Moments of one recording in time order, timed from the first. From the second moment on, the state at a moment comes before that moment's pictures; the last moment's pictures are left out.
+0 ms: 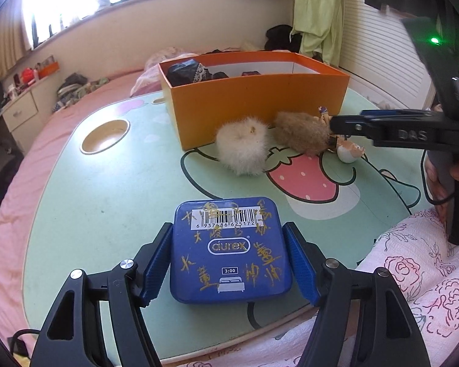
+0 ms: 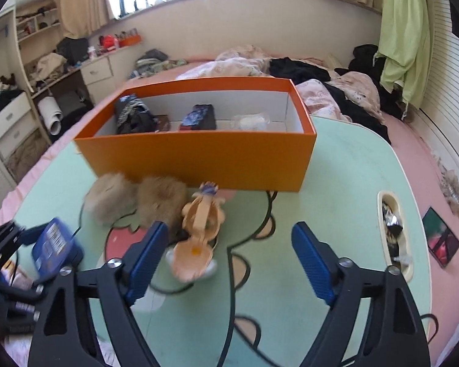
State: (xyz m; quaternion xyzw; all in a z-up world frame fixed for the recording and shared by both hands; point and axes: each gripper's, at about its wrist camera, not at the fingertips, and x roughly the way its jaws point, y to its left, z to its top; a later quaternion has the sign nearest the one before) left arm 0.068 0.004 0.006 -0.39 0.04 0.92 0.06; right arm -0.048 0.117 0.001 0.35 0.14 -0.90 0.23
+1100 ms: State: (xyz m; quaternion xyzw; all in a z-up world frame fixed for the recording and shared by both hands) left arm -0.097 -0.001 0.101 -0.36 -0.05 0.93 0.05; right arm -0.127 0.078 0.069 0.31 0.07 -0.91 0.28
